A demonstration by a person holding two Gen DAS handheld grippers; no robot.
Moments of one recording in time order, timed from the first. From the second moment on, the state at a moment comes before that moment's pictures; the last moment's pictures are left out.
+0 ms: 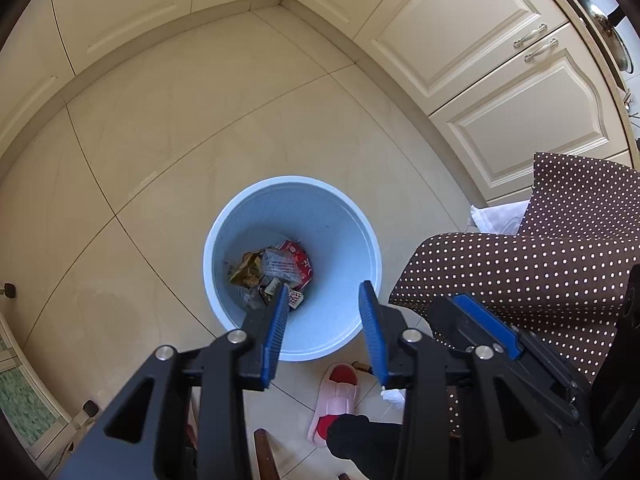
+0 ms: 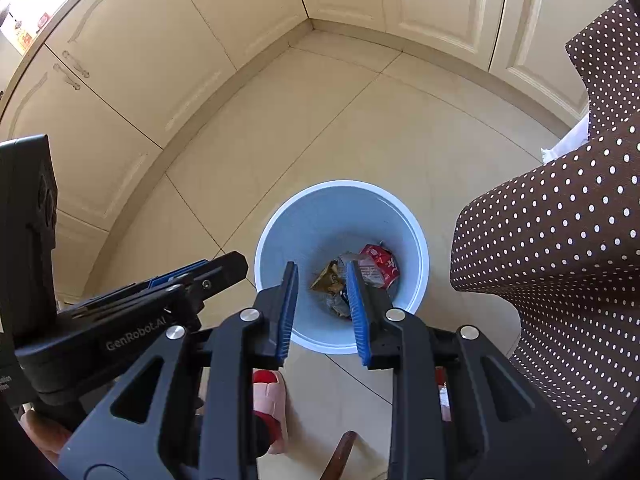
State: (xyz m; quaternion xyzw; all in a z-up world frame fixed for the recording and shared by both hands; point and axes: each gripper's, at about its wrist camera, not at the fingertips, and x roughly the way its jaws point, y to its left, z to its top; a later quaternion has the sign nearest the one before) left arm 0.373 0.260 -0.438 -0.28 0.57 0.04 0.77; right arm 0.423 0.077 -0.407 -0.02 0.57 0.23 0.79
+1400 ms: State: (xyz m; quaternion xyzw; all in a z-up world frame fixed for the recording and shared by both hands) left arm 0.362 -0.218 -0.102 -0.05 0.41 -0.25 0.87; right arm 0.257 -0.385 -0.071 0.03 0.27 -0.02 0.96
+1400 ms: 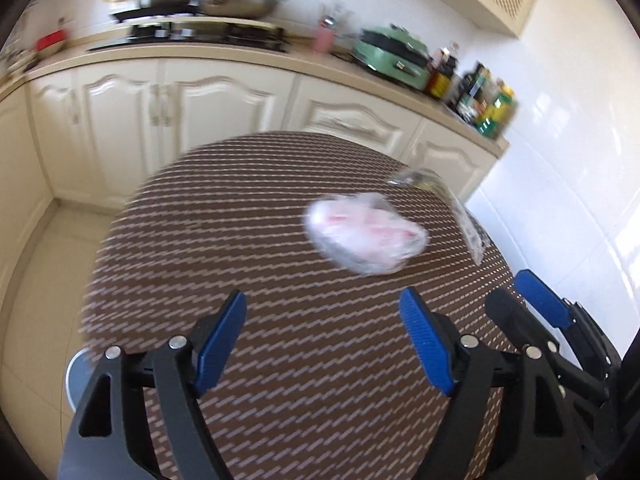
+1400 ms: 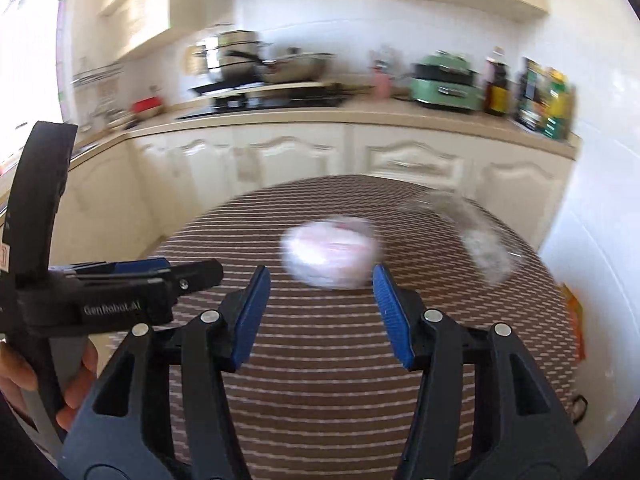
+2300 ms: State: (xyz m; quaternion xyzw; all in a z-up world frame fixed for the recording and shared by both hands) left arm 0.452 -0.337 -0.132 0.02 0.43 -0.20 0.88; right arm 0.397 -0.524 -0.146 -0.02 0.38 -0.14 0.91
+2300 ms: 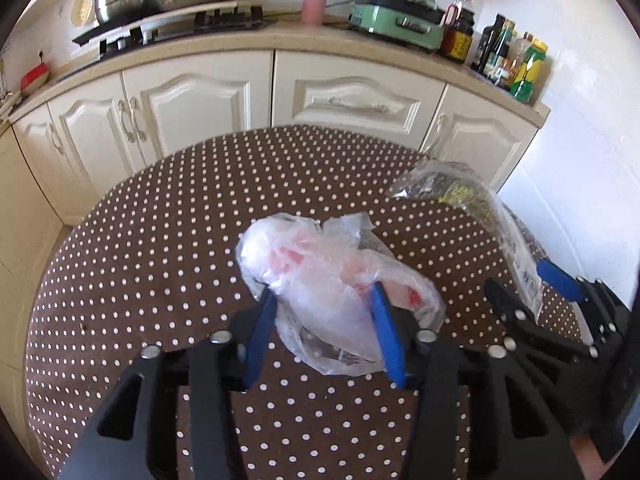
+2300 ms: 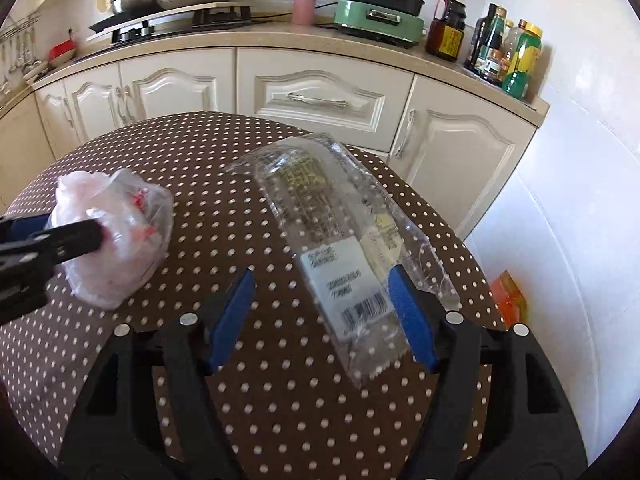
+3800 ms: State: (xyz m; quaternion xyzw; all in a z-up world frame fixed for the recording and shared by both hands) left arm 0.346 0.123 -0.119 -0.12 0.35 -0.02 0.93; right arm 0.337 -0.055 -0.096 -0.03 0.33 0.23 0.91
